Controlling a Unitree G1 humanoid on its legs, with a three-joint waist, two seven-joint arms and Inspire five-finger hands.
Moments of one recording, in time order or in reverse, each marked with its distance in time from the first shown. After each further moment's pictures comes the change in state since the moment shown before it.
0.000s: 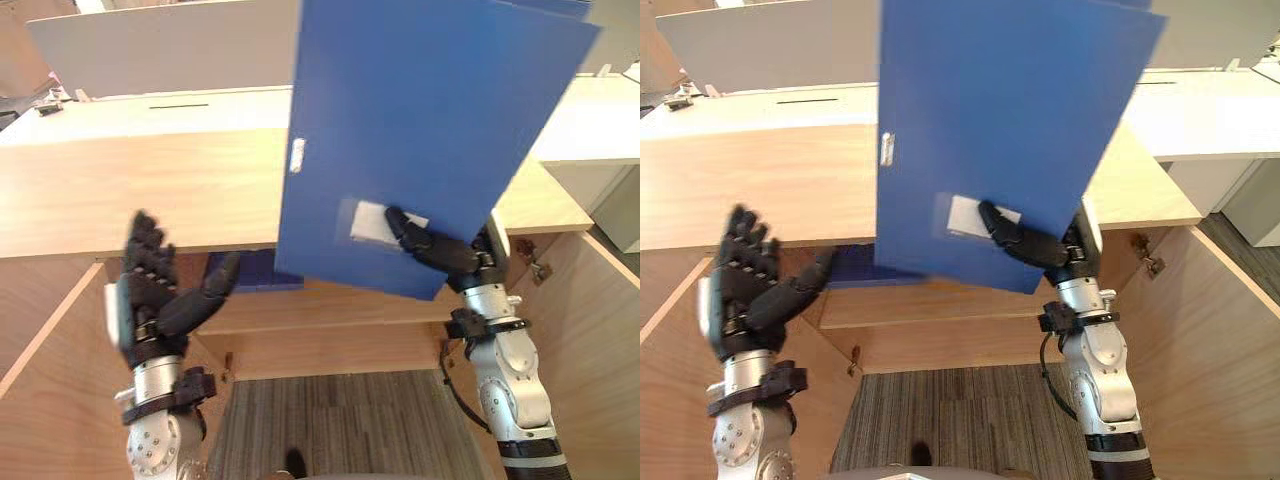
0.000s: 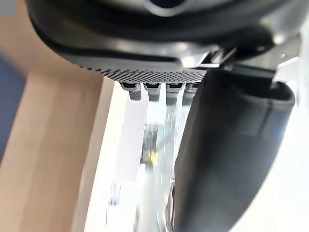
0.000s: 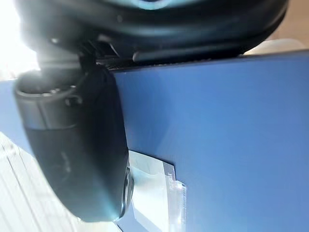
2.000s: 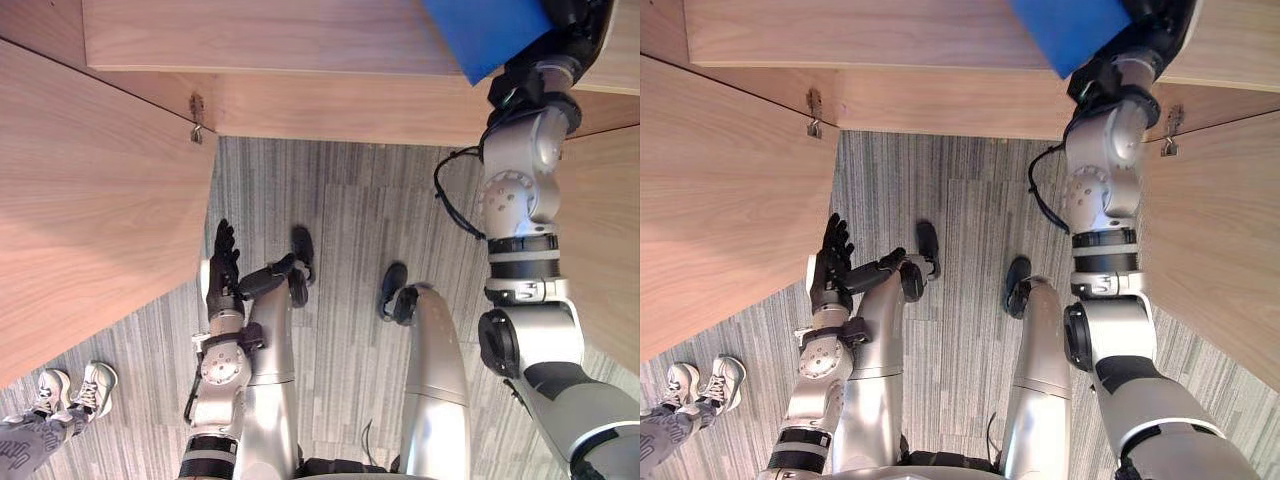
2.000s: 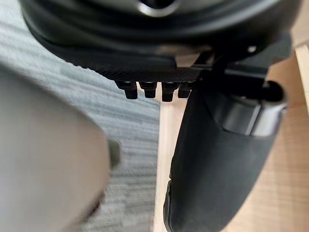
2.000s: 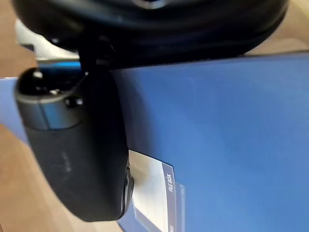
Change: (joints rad) left arm -0.454 0.055 -0.200 0.599 0.170 0.056 0.106; right arm -1.109 -0.072 -0.138 0.615 0.320 0.006 -0.538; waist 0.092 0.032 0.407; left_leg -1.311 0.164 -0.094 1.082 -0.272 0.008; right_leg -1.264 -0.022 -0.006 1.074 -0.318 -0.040
